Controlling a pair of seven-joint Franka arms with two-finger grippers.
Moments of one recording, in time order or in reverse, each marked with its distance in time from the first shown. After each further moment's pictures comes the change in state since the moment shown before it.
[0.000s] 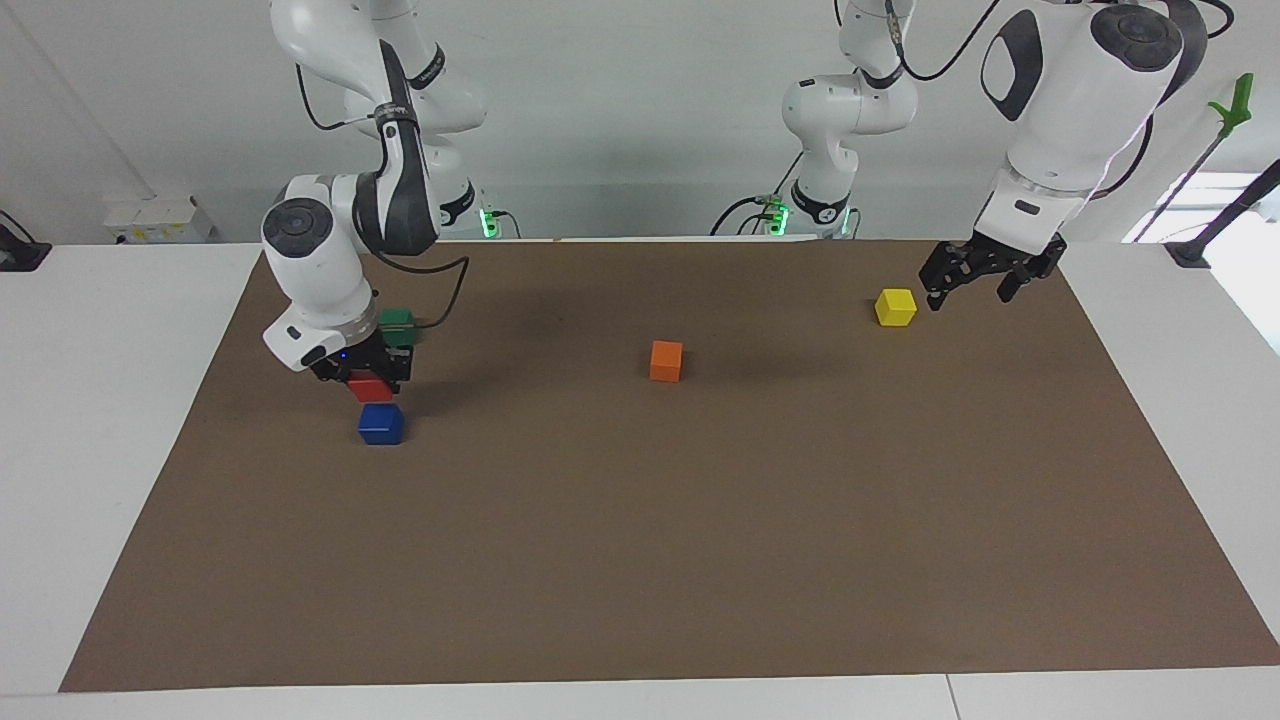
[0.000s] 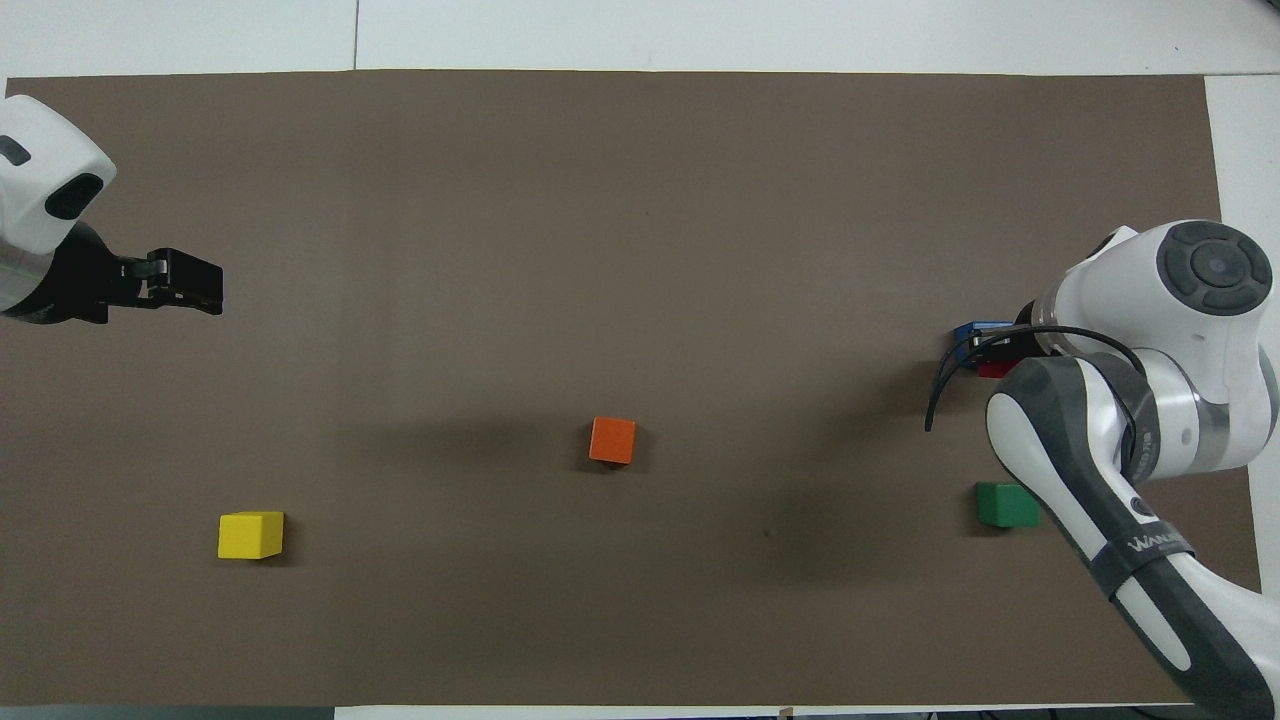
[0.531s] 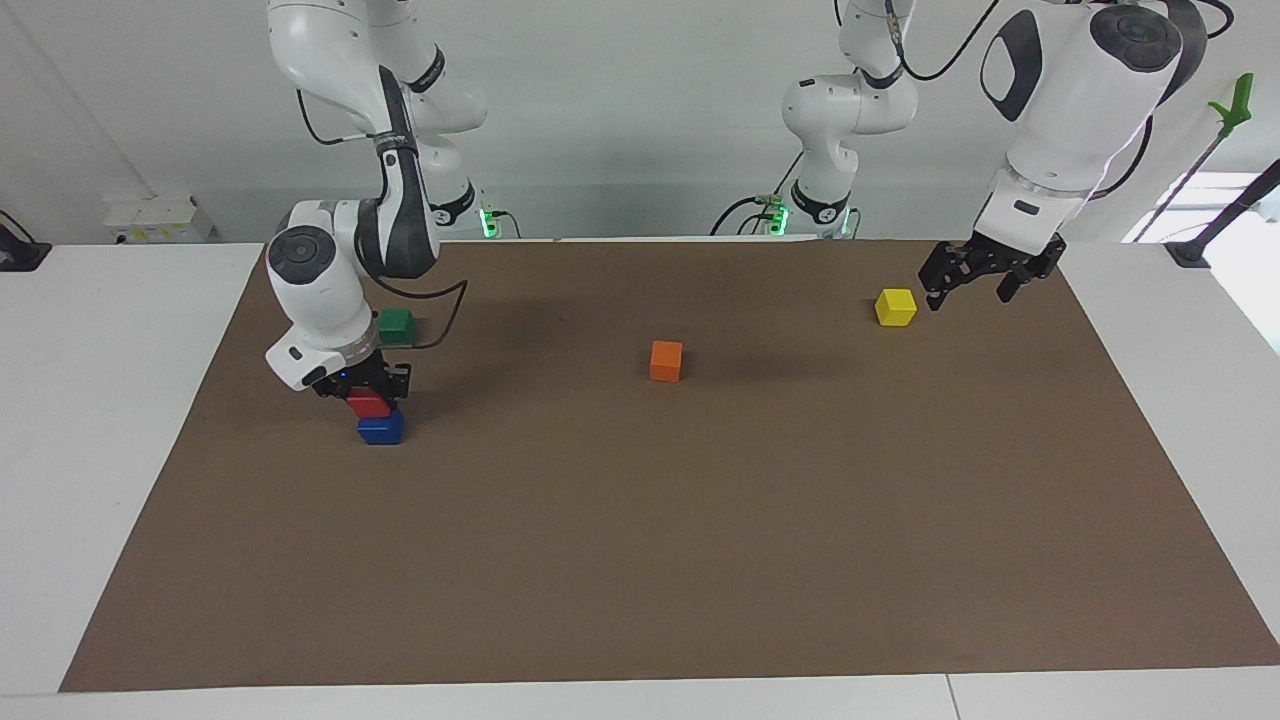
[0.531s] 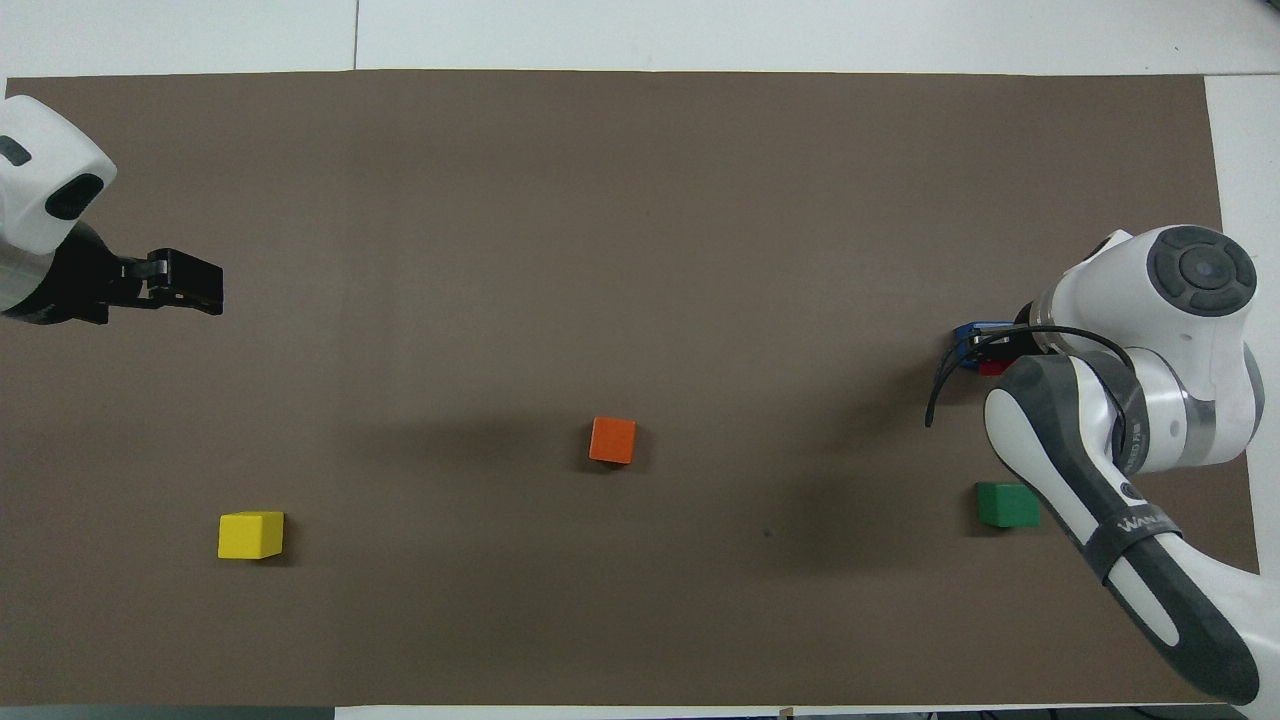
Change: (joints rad) left arm 0.000 0.000 0.000 0.000 0.000 0.000 0.000; right arm -0.020 0.028 0.000 -0.010 -0.007 0.037 0.000
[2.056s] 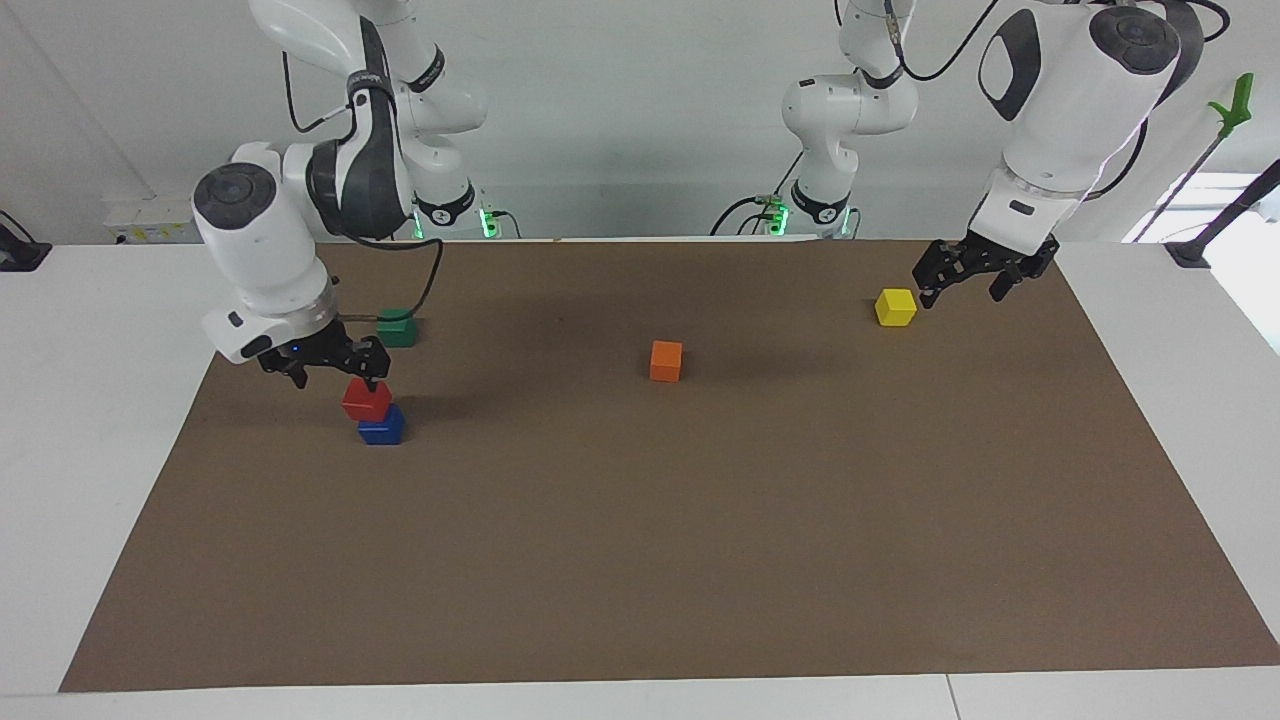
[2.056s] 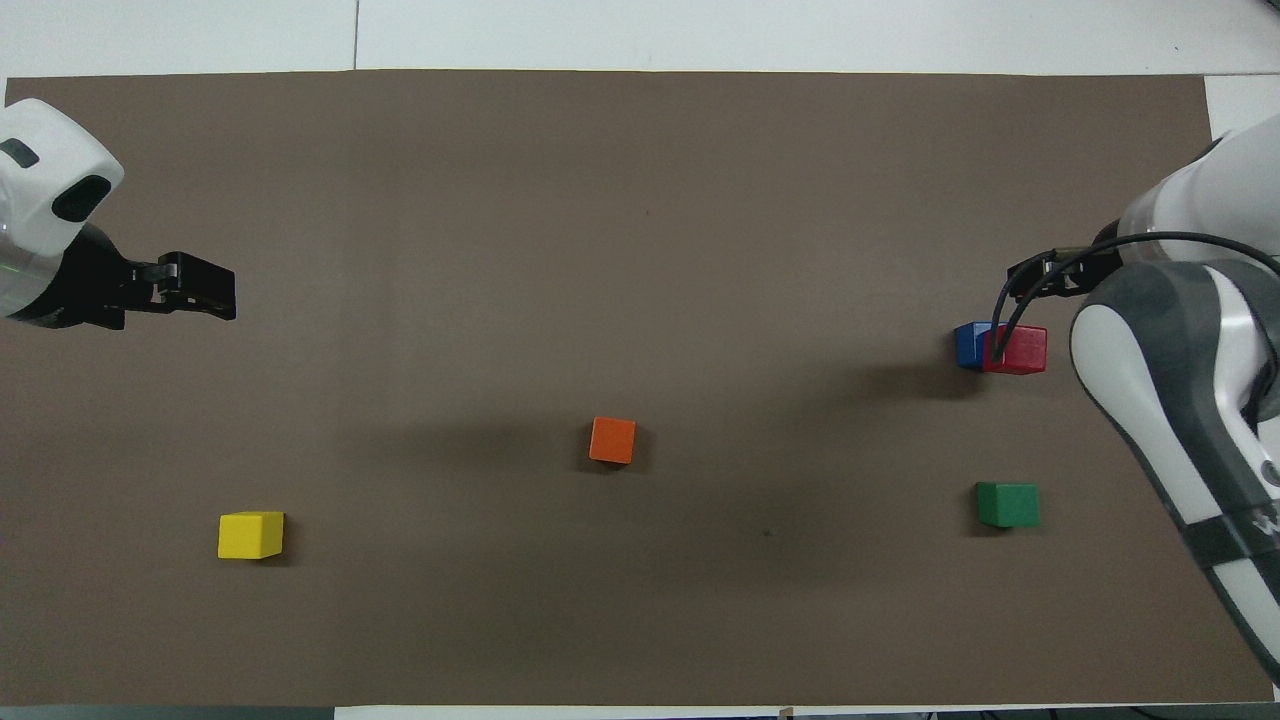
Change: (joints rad) left arm -0.007 0.000 0.003 0.001 -0.058 -0.018 0.000; right arm -0.014 -0.038 0.016 0.342 0.052 -0.332 -0.043
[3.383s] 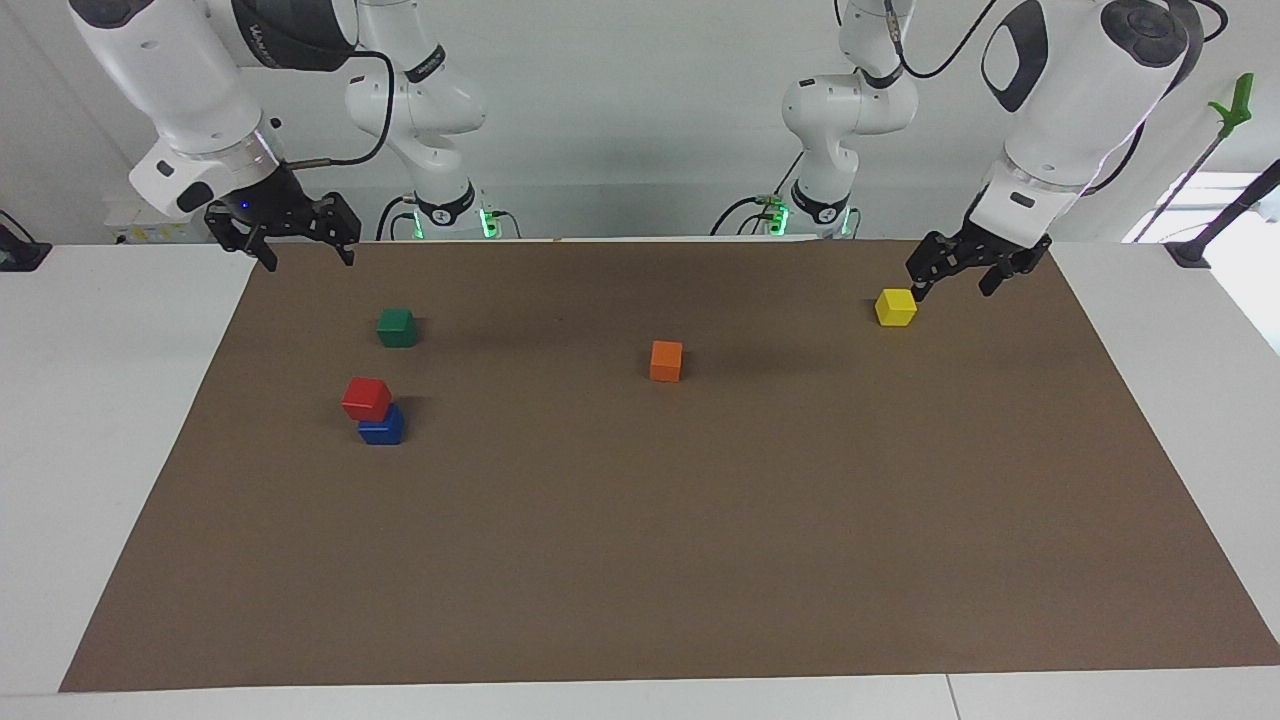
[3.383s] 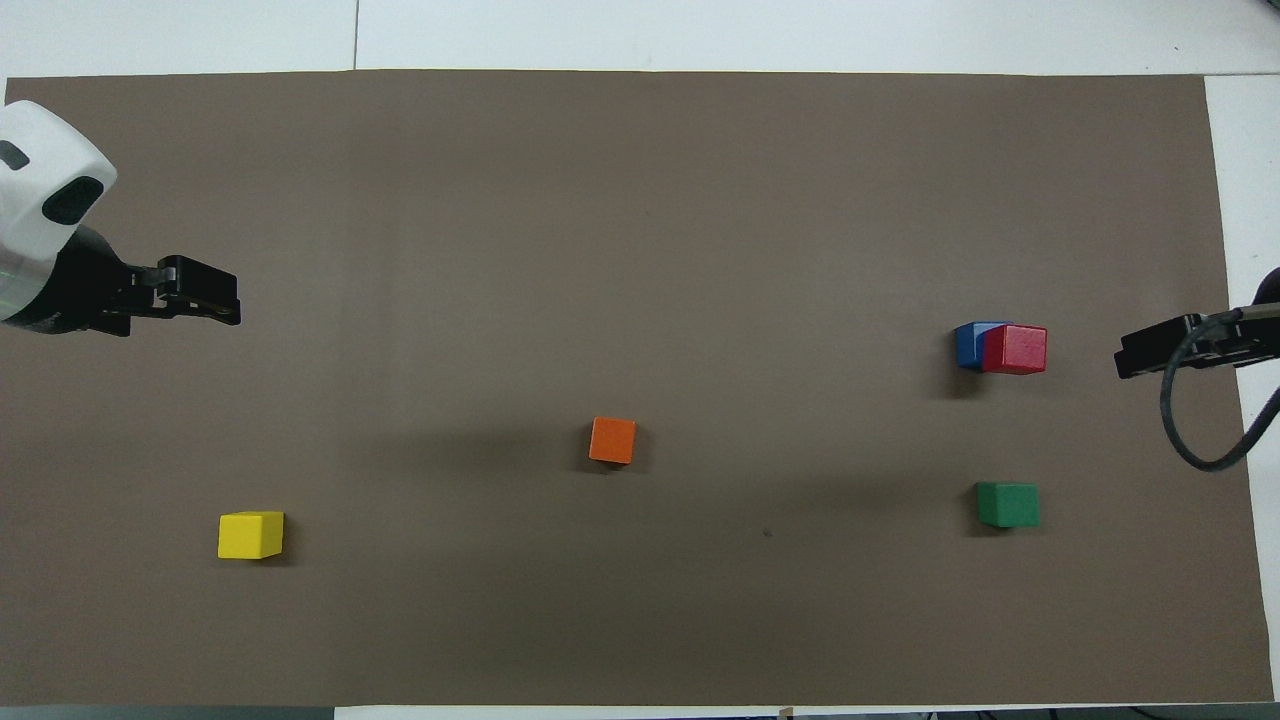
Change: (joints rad) left arm 0.000 -0.009 0.003 0.003 -0.018 -0.017 0.000; right arm -0.055 -0.172 0.021 0.104 0.072 -0.396 -0.131
